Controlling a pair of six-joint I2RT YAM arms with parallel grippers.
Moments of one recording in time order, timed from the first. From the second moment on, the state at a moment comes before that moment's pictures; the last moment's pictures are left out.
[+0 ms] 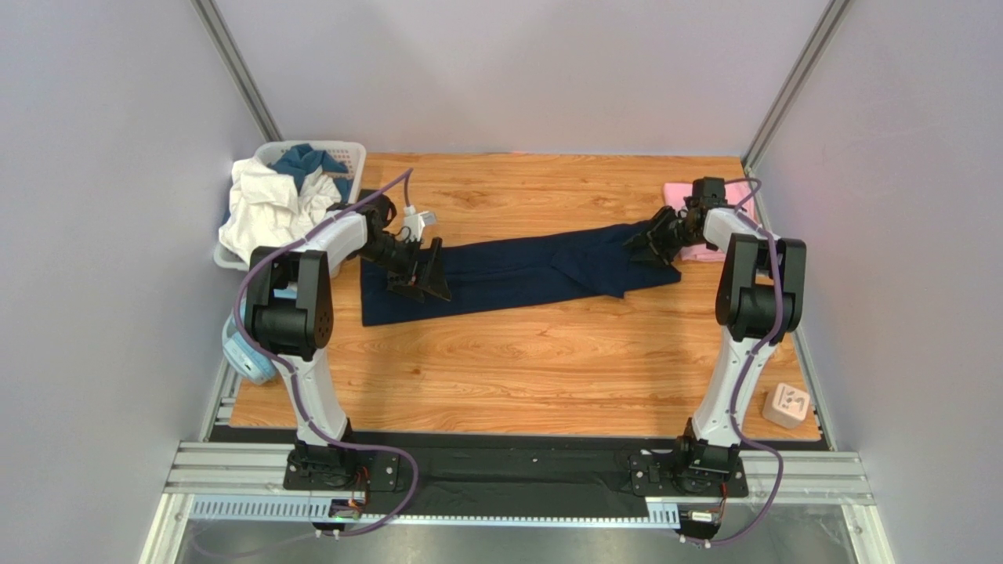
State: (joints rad) left arm -0.10 1.94 1.36 -0.85 0.75 0.16; right arm -0.14 2.11 1.49 -0.49 -0.56 0.70
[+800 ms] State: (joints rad) left arm -0.10 1.94 1.36 -0.86 0.75 0.16; right arm -0.13 2.16 1.49 -0.39 -0.64 0.76
